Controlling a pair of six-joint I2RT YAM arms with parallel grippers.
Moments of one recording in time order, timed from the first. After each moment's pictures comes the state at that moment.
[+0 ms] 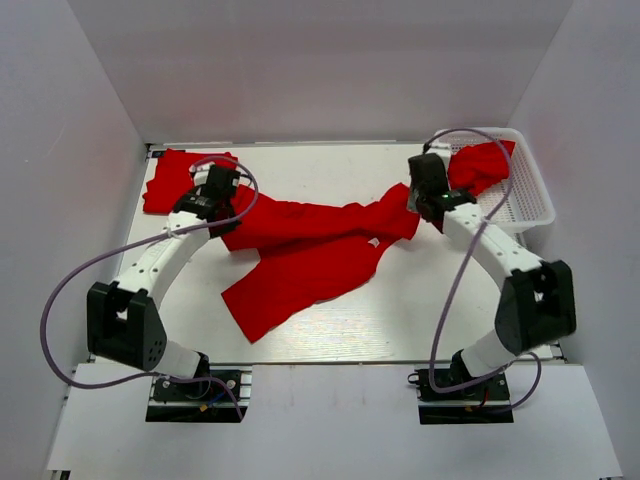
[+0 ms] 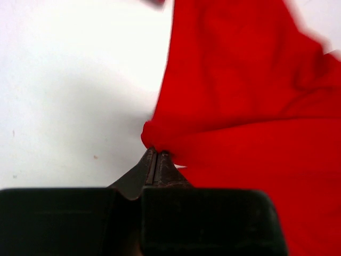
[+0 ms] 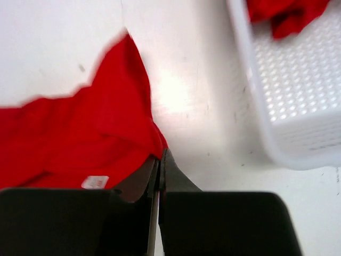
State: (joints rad) left arm -0.29 1.46 1.17 -0.73 -0.42 -0.60; right arm 0.37 1.57 1.19 -0.40 0.41 0.31
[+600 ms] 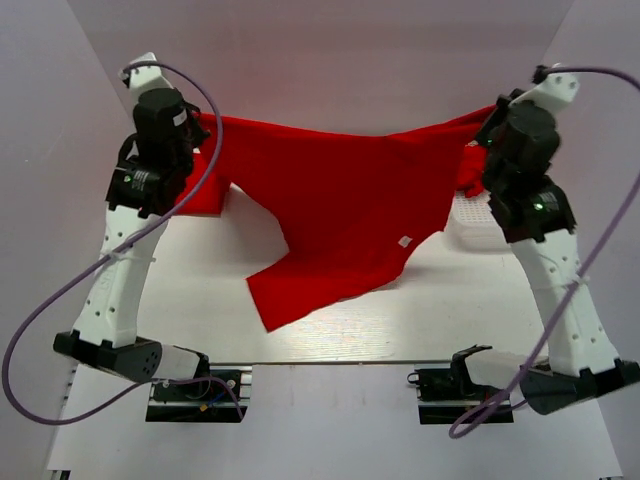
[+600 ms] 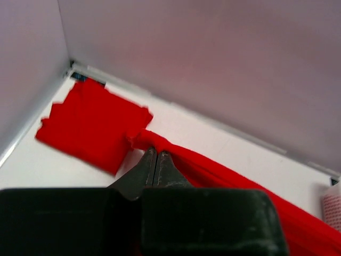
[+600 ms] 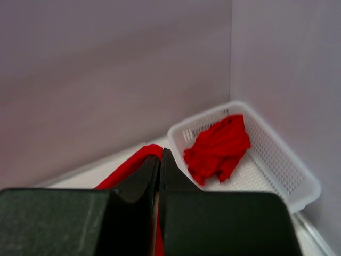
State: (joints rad) left arm -0.29 1.38 1.82 -0.68 -0.53 -0.40; right arm 0.32 1.22 1.60 -0.40 0.61 0.21
